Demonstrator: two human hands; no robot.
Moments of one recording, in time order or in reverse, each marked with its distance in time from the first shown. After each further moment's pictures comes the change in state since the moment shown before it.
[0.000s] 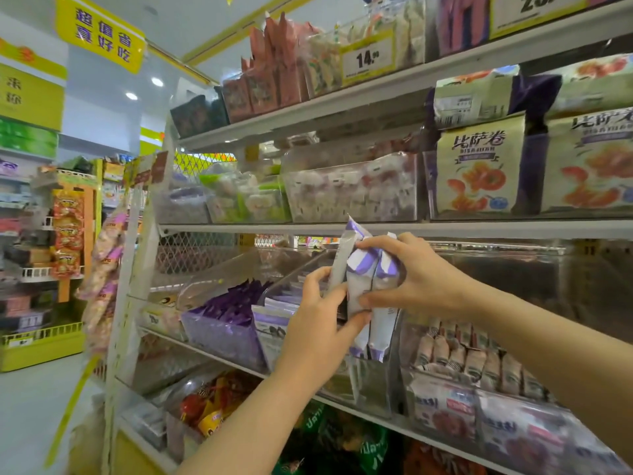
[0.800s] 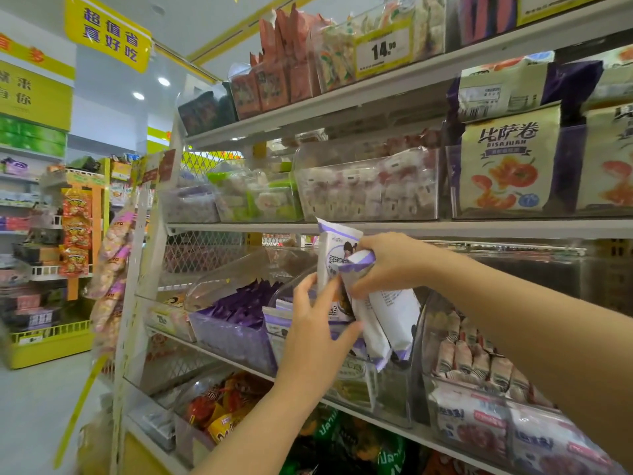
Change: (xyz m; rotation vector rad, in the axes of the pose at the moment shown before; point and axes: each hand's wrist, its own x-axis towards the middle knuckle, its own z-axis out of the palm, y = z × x) left_hand -0.007 -0.028 -0.002 -0.035 0.098 -0.066; right_hand 0.060 -0.024 0.014 -0.218 -0.181 0.139
